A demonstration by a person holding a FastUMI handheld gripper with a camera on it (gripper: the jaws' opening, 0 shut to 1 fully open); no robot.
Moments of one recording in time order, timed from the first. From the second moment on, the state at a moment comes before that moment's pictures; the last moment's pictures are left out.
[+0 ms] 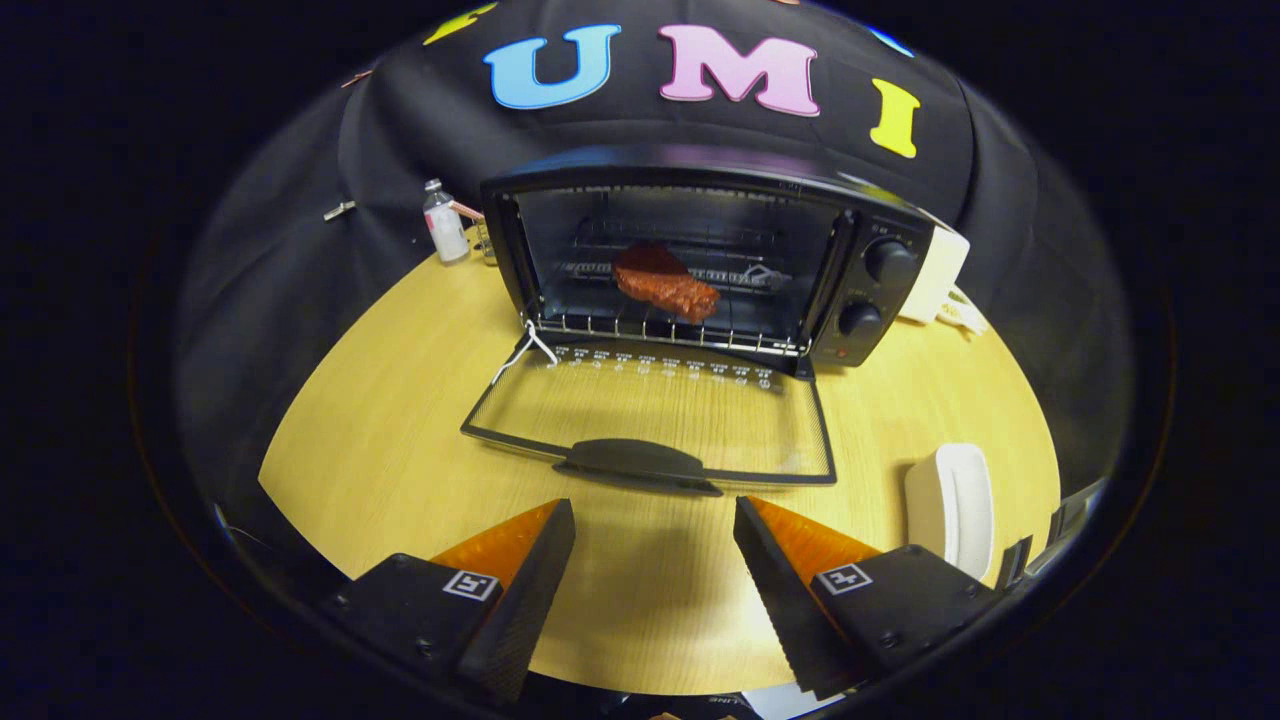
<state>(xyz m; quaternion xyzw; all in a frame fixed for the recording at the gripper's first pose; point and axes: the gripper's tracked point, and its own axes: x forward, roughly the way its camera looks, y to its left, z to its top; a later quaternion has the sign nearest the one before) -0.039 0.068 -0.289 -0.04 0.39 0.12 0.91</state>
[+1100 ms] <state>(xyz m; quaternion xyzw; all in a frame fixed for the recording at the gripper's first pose) -0.017 0.084 -0.331 0.02 0.45 0.06 0.89</state>
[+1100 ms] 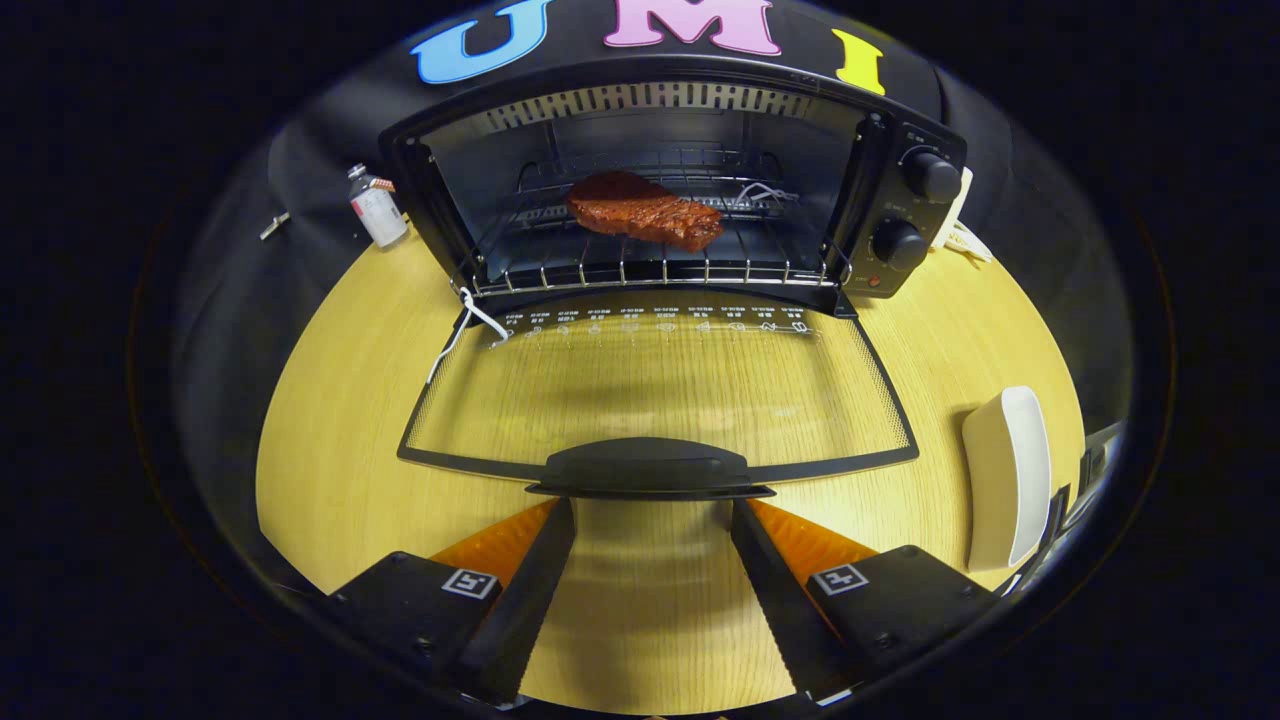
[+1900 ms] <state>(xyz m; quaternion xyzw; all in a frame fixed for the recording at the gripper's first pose) -0.017 0.082 -0.256 0.04 0.36 0.09 0.93</state>
